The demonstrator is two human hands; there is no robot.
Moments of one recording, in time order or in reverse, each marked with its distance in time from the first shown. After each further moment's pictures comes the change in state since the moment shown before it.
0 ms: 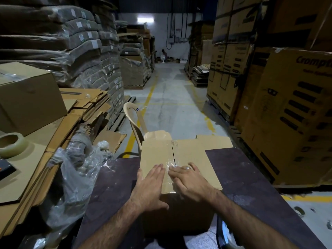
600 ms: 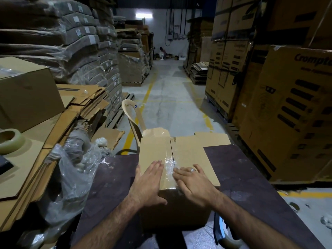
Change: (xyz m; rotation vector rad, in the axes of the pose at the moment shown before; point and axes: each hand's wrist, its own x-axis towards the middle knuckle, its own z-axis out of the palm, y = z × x) left_hand -0.003 0.002 -0.001 0.025 0.008 0.001; right_hand -0.034 -0.006 -0.004 -0.019 0.001 0.021
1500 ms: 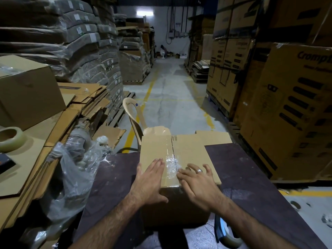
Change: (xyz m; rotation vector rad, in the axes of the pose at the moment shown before) left_hand 0.001 -0.001 0.002 -0.022 0.006 0.001; right_hand -0.014 -0.004 0.003 -0.034 0.088 0.072
